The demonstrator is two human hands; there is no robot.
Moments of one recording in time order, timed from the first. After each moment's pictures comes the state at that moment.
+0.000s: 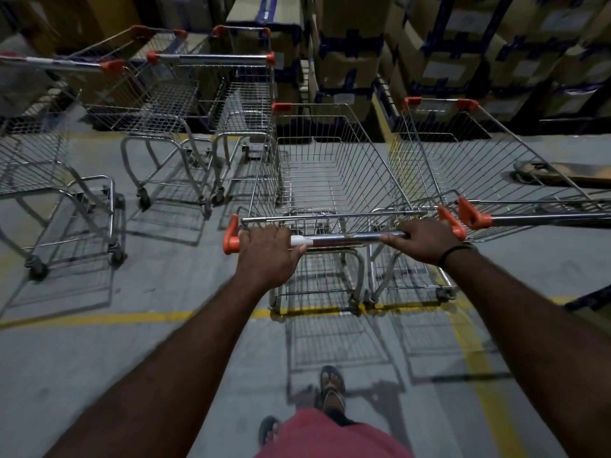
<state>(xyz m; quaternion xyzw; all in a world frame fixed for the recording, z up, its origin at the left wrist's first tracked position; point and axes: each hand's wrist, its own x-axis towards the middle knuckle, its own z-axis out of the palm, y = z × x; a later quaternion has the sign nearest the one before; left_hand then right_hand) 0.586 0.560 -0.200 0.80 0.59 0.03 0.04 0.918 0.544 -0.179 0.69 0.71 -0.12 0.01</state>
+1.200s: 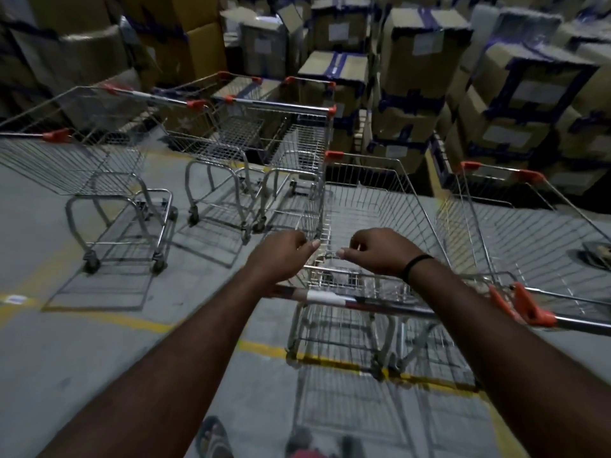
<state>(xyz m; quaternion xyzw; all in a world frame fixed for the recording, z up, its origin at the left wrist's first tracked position) 0.555 0.629 -0.137 0.72 0.64 0.17 0.22 0.781 0.642 -0.103 0.60 0.78 -0.18 -0.01</state>
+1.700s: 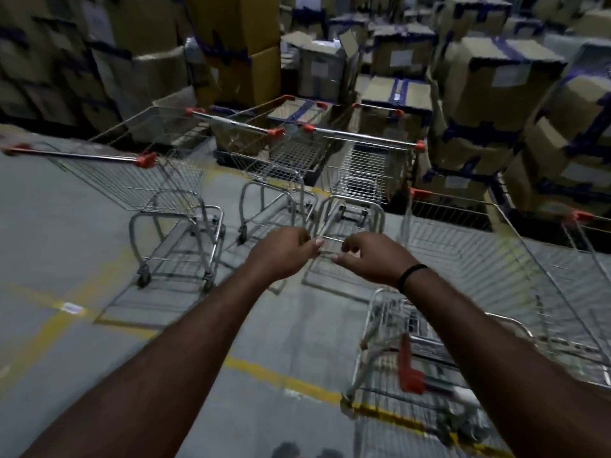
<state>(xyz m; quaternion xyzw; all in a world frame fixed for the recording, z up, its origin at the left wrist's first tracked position) 0.301 0.727 -0.106 0.69 0.67 0.19 0.20 0.511 0.744 -0.080 0.54 0.83 -0.16 -0.04</state>
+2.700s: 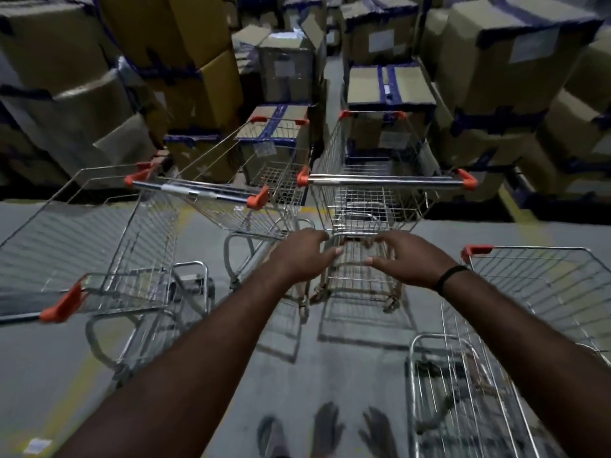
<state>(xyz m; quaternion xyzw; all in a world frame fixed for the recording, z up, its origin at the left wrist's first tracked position) 0.238 1.148 -0.115 0.78 0.59 0.07 0.19 0.468 1.118 -0.101 0.63 0.75 -0.20 -0.08</state>
